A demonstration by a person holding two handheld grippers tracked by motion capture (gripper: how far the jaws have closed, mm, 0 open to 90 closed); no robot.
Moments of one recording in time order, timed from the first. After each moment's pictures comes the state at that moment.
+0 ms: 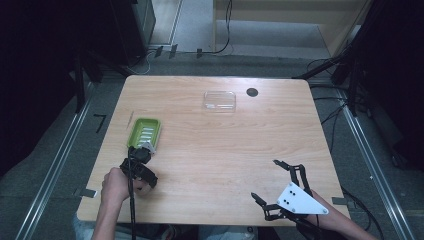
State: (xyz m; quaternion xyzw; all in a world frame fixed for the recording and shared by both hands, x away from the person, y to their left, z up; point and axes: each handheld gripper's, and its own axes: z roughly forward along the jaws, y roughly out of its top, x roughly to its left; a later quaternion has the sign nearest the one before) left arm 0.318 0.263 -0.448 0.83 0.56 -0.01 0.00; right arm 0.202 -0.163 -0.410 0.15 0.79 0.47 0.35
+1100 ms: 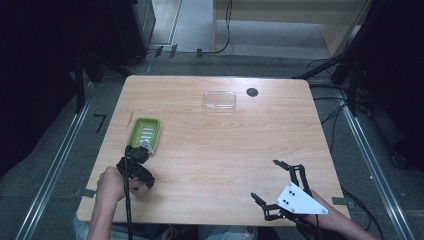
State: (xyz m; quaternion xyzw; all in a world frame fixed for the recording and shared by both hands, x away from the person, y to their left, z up) left arm 0.314 0.265 -0.433 0.83 0.55 -0.01 0.00; right arm 0.203 -0.162 -0.410 0.15 0.79 0.47 0.35
